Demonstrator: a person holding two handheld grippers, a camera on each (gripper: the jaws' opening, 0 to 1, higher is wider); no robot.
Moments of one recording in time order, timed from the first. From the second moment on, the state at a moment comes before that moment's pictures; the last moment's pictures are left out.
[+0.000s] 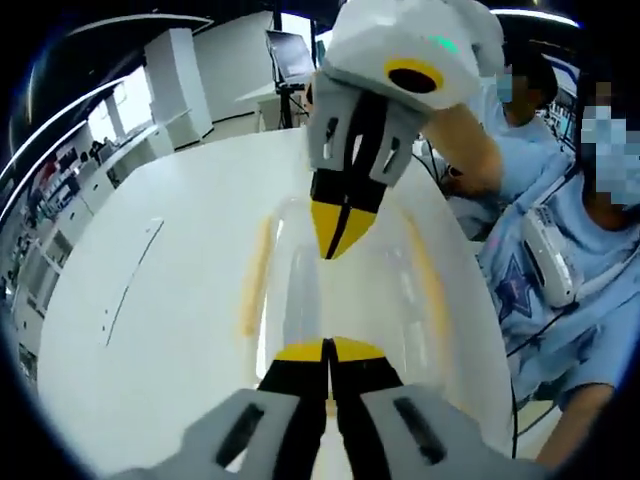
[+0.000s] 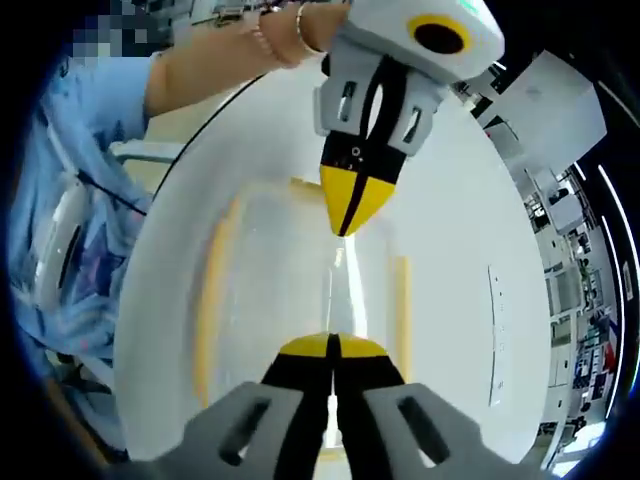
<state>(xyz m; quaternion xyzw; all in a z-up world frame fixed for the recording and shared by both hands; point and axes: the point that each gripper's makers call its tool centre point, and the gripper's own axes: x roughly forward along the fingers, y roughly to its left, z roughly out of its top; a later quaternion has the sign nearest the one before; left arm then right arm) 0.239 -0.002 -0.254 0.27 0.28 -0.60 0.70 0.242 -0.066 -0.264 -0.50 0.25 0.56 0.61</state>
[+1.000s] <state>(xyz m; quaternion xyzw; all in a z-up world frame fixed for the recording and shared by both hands) 0.232 0.038 -0.266 0.11 0.11 -0.61 0.78 0.240 -0.066 -0.263 -0.54 0.24 0.53 0.61</state>
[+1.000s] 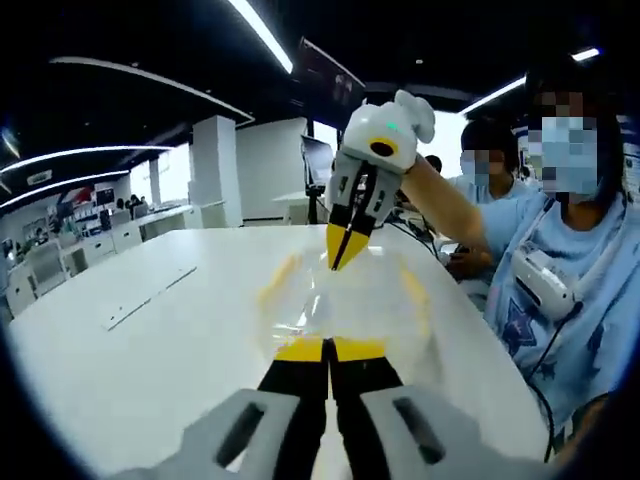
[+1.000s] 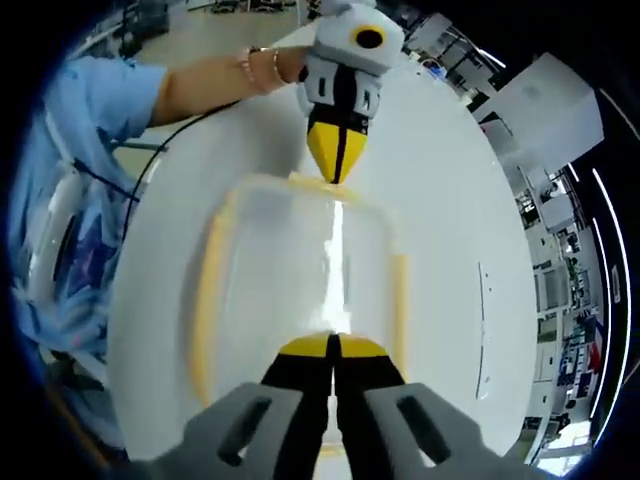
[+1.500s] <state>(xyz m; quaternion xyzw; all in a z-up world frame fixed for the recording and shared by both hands) 0.230 0.032 -0.270 0.10 0.11 -0.62 0.77 0.242 -0.066 -0.265 -0.55 0.25 0.50 0.62</state>
